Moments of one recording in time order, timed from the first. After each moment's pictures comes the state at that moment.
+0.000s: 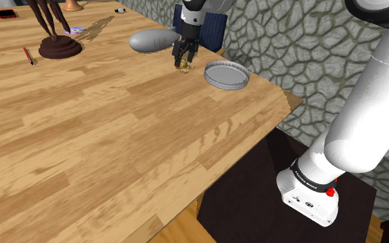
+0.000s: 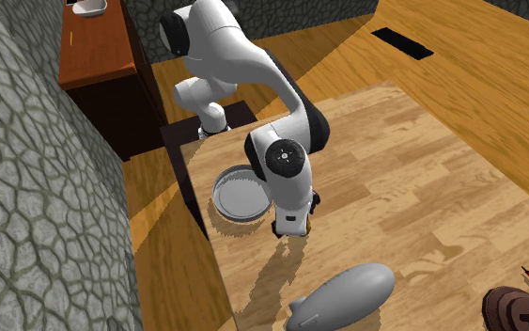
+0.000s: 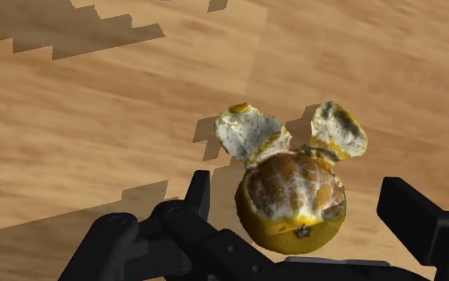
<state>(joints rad) 0.02 0.20 0.01 -1.81 0.21 2.04 -0.27</state>
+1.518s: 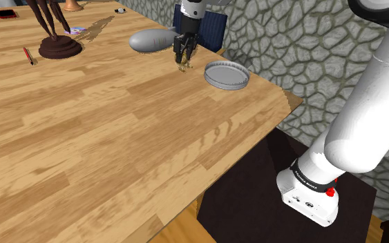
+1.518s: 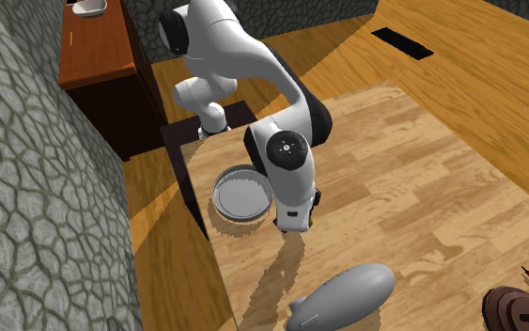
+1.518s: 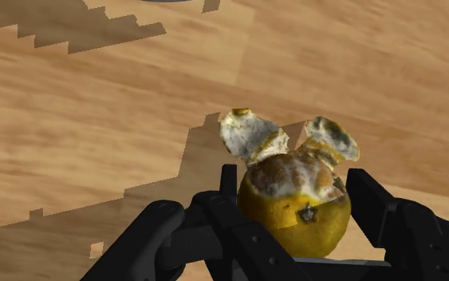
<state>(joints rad) 0.02 0.19 0.01 -1.77 0.20 1.99 -0.26</state>
